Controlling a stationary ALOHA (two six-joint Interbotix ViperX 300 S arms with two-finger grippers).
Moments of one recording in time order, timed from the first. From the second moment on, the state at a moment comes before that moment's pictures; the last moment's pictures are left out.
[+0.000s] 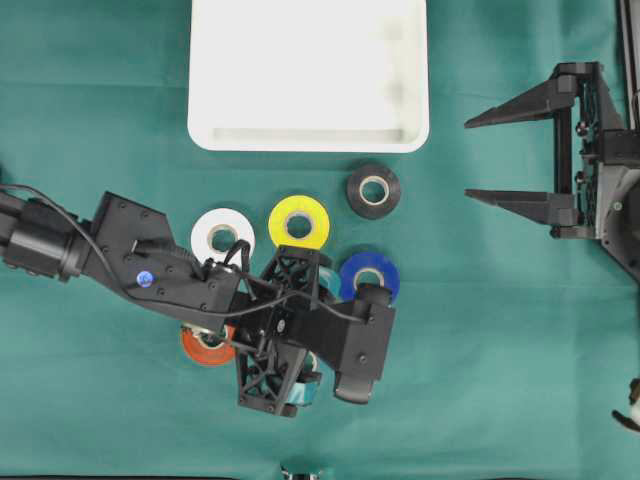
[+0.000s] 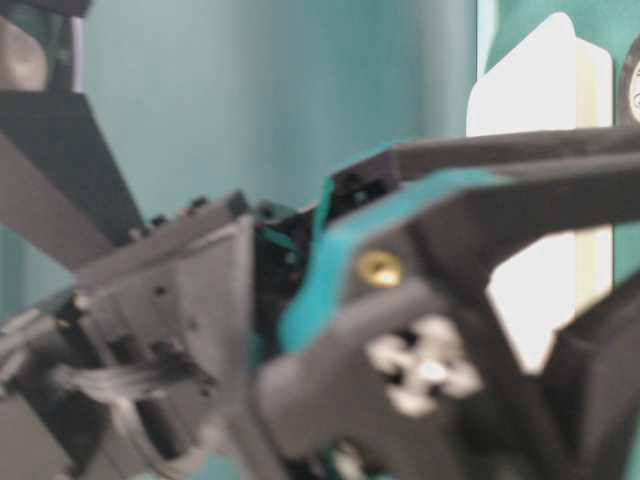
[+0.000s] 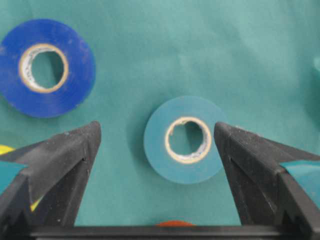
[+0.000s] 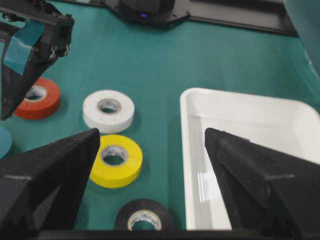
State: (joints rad) left arm -0.31 0.24 0.10 0.00 0.66 -0.08; right arm -0.02 -0.80 1.15 0.00 -0.18 0.02
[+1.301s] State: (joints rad) left arm -0.31 0.38 0.21 0.01 0.48 -0.07; right arm -0.02 -0.74 1.15 0.00 -0.18 0.02
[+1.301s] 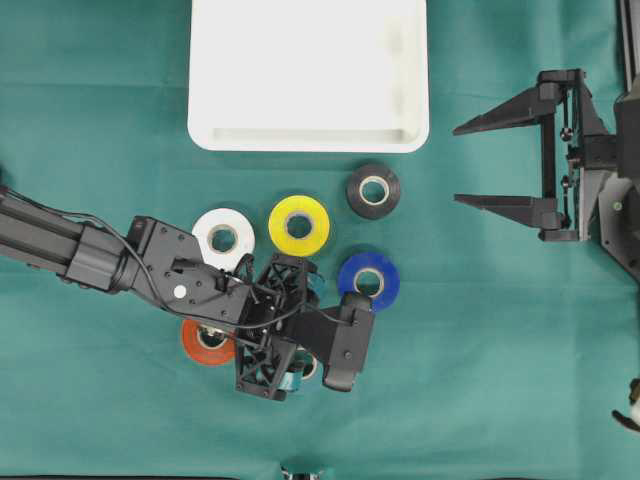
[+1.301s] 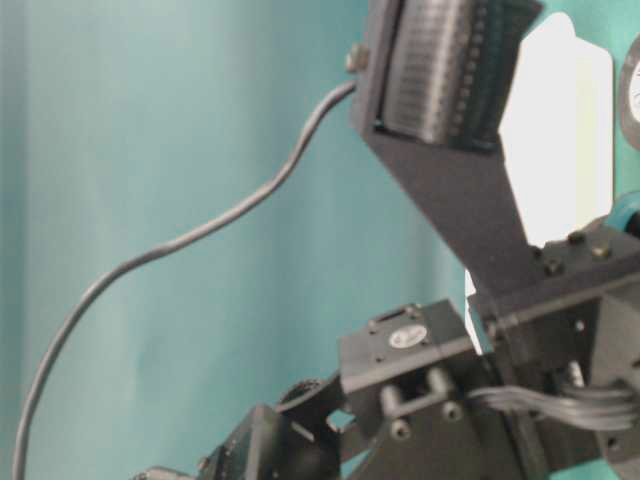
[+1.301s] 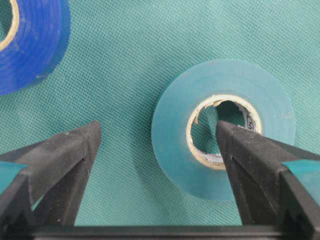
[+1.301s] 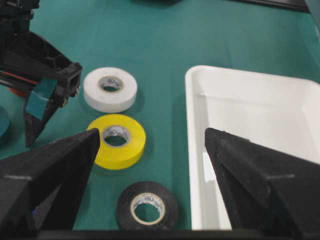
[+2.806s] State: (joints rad) left arm -0.31 0.22 0.17 0.01 0.61 -0.06; right arm -0.02 -0.74 1.15 0.00 -0.18 0.02
